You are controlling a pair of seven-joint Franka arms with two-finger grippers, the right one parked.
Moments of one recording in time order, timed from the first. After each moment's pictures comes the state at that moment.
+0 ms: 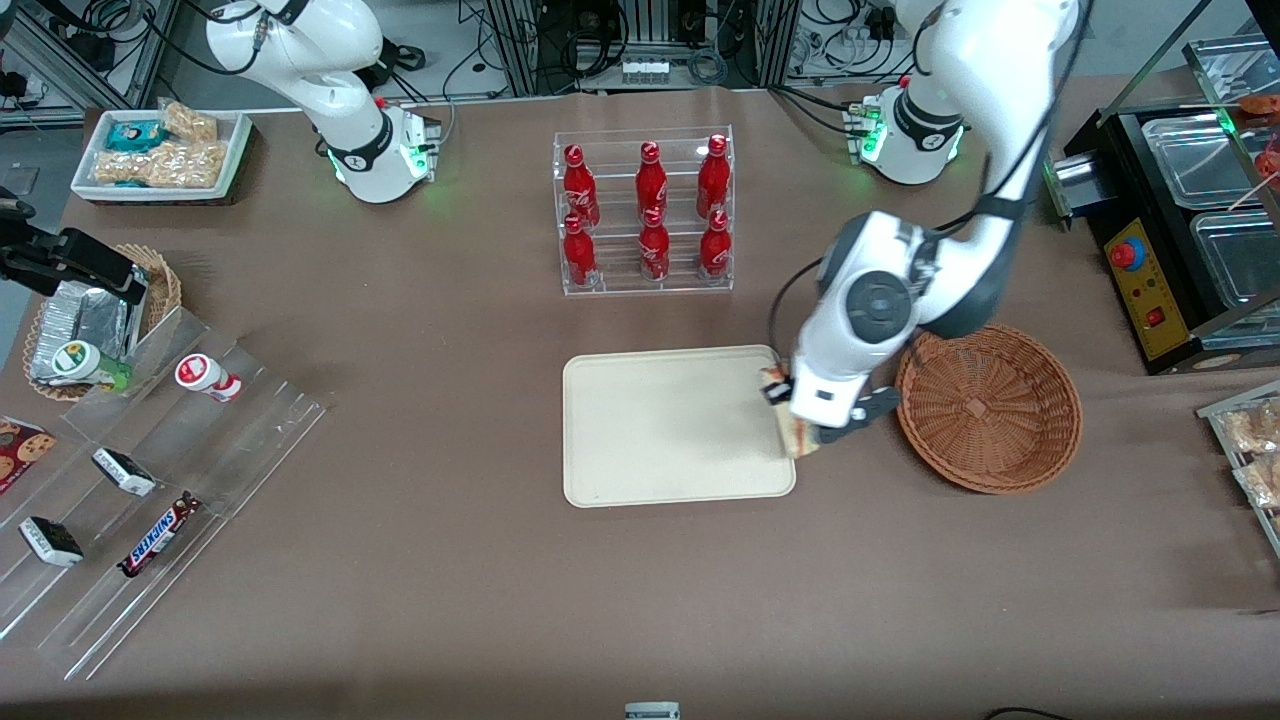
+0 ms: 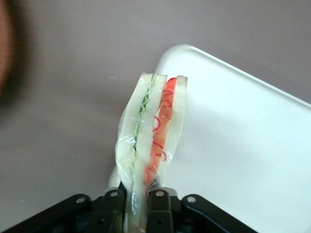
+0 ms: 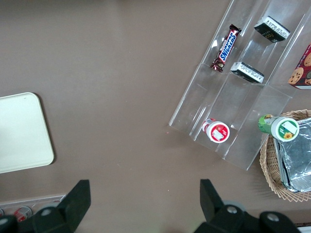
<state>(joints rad) -0.47 0.42 -0.06 -1.80 -0.08 2.17 -0.92</state>
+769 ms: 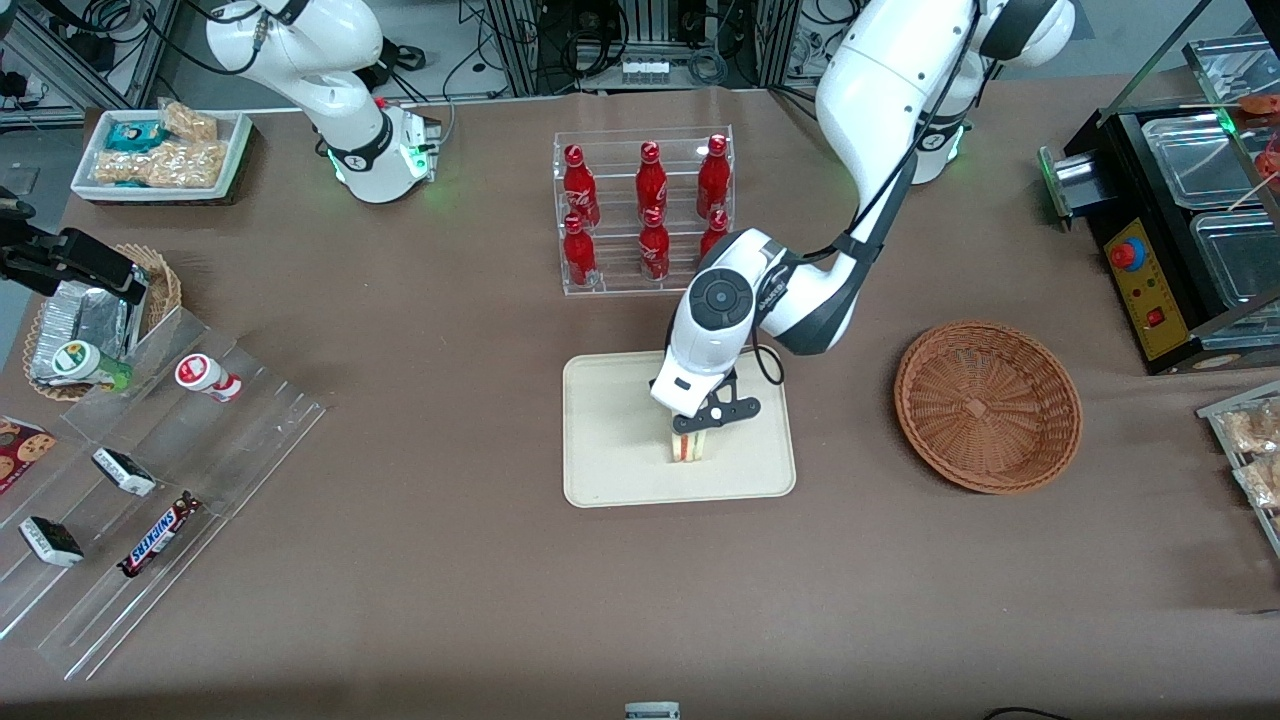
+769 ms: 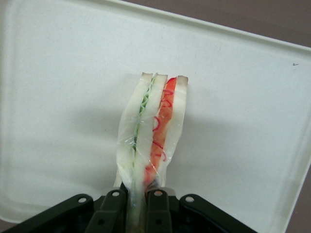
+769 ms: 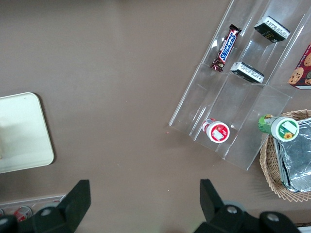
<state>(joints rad) -0.65 0.64 -0.06 -1.66 -0.05 2.33 -0.91</state>
